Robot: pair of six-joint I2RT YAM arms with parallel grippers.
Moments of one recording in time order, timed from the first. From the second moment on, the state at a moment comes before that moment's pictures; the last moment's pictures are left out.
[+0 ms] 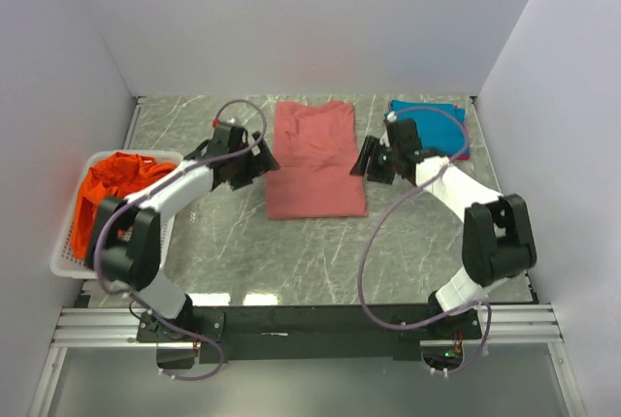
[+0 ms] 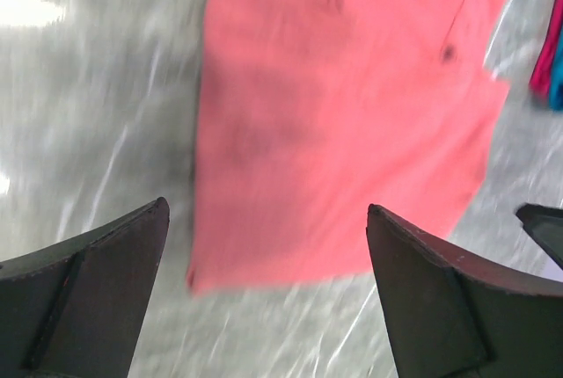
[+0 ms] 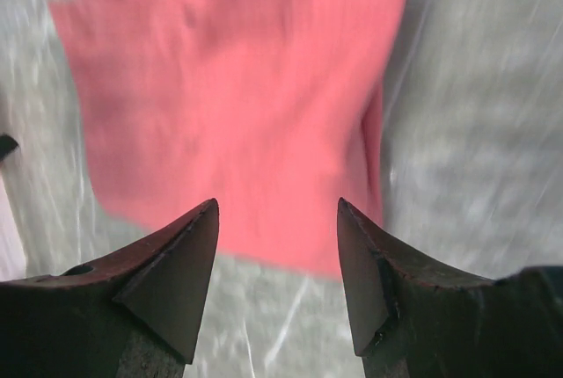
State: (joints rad) left arm -0.35 1.63 1.11 -0.29 0.08 -0.77; right arm 0.27 1.63 1.13 -0.34 -0.22 0.53
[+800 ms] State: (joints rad) left arm -0.47 1.60 0.78 -0.14 0.17 -0.89; right arm 0.30 1.55 0.75 -0.22 -0.26 0.59
